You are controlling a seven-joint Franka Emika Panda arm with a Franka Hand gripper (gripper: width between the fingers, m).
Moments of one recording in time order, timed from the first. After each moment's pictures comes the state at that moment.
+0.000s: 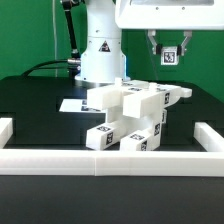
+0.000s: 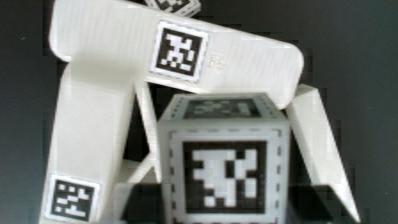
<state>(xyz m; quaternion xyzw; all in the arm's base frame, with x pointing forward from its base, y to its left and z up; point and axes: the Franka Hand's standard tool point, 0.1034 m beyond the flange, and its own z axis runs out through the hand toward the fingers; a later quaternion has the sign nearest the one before) 0.485 0.087 0.154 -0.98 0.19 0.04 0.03</state>
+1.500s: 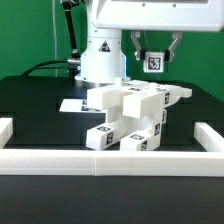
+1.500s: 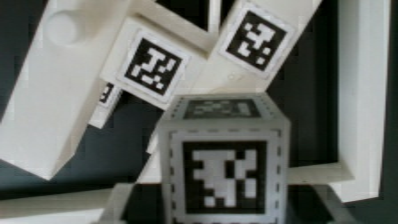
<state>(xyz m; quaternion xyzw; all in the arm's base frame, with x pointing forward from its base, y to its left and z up) 0.569 0.039 0.150 -1.00 0.06 0.00 0.00</state>
